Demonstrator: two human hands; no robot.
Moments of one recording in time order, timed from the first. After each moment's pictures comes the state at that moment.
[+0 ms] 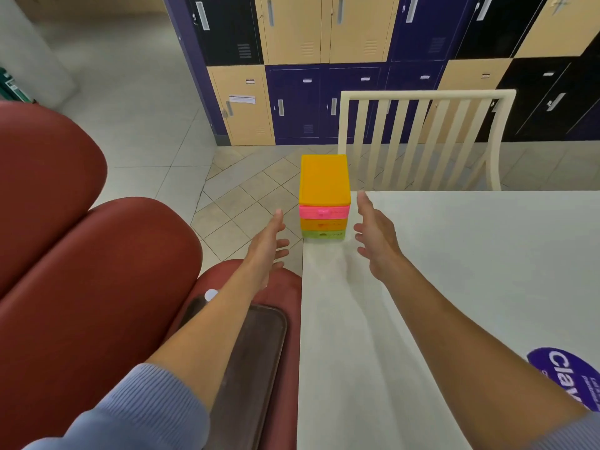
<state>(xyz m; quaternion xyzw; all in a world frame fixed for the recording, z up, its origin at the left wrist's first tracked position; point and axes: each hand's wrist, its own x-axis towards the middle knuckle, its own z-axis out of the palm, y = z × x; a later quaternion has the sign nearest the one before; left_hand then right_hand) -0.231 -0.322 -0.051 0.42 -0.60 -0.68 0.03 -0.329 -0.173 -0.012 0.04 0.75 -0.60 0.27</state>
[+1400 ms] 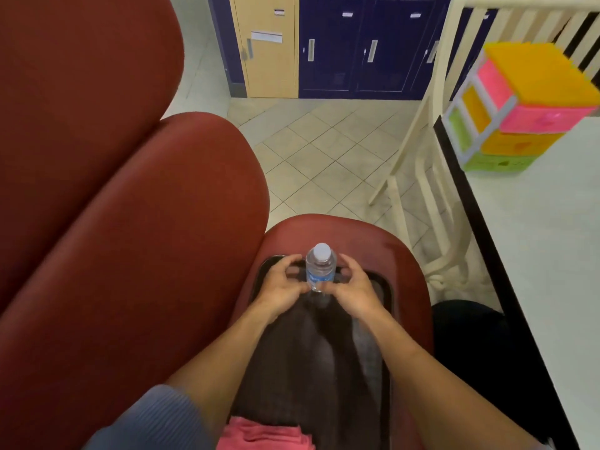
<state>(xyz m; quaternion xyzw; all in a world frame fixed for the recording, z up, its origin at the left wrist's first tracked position) -0.060 -0.495 -0.269 0.35 -0.70 -0.62 -0.06 -0.128 -0.358 -0.252 0.00 0.80 -0.50 0.34</state>
